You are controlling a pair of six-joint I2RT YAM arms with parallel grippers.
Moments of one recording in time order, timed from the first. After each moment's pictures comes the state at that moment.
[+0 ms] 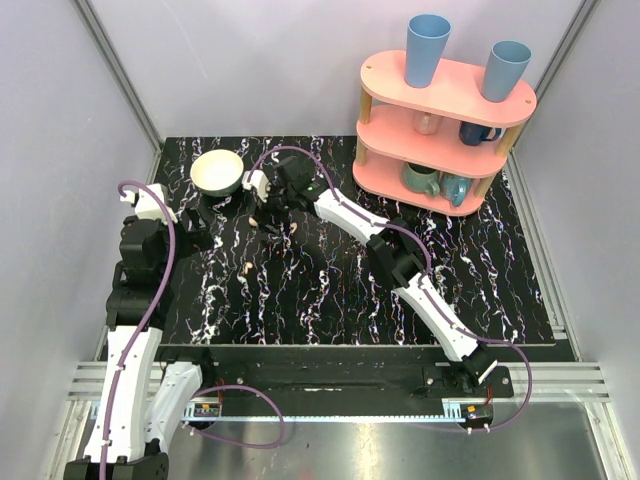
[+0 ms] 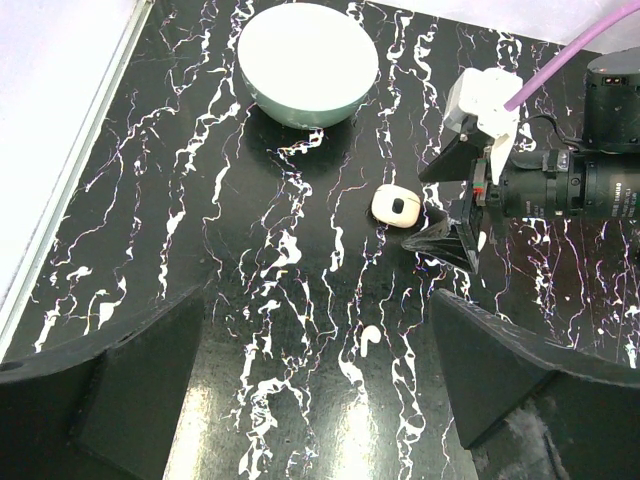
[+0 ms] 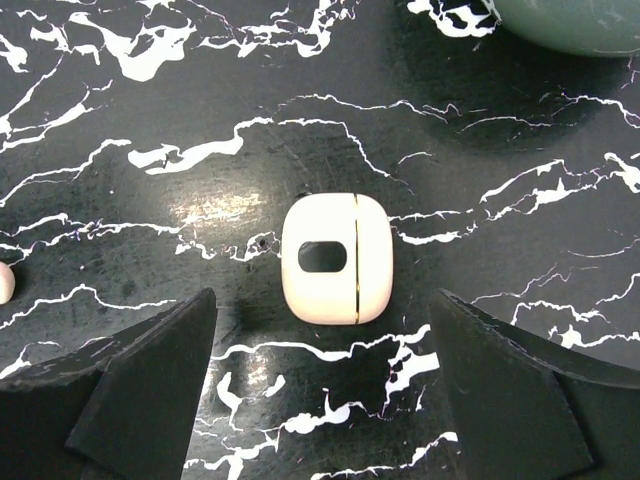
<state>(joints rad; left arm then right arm) -0.02 0.66 0.86 -0.52 -0.09 -0.18 0.75 2.71 2.48 -0.46 -0.51 -0.45</state>
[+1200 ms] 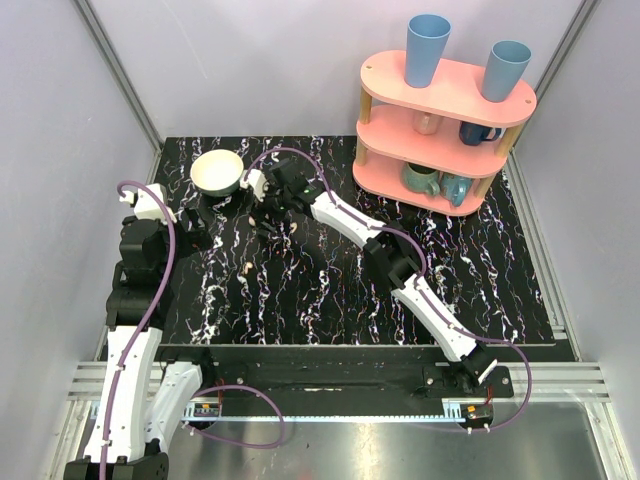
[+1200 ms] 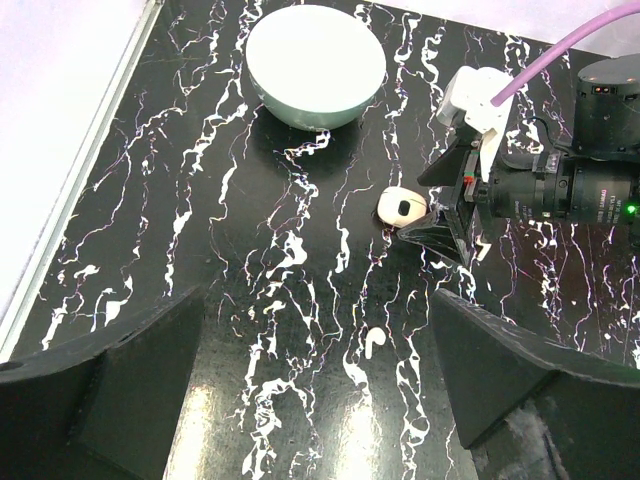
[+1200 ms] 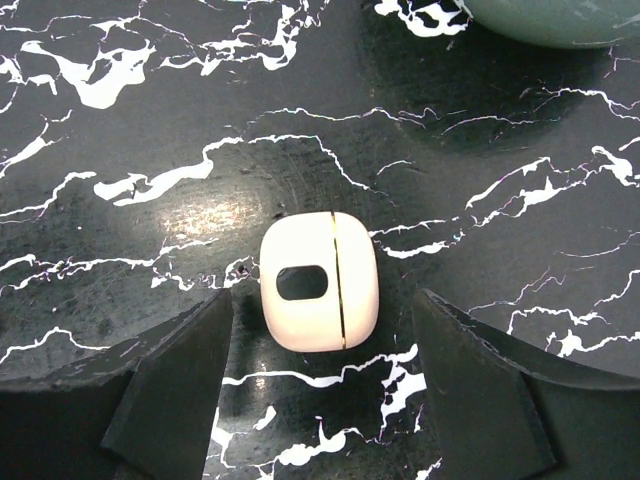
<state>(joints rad) -0.02 0.66 0.86 -0.52 -0.10 -0.18 0.76 2.78 2.58 -0.46 -0.45 -0.38</state>
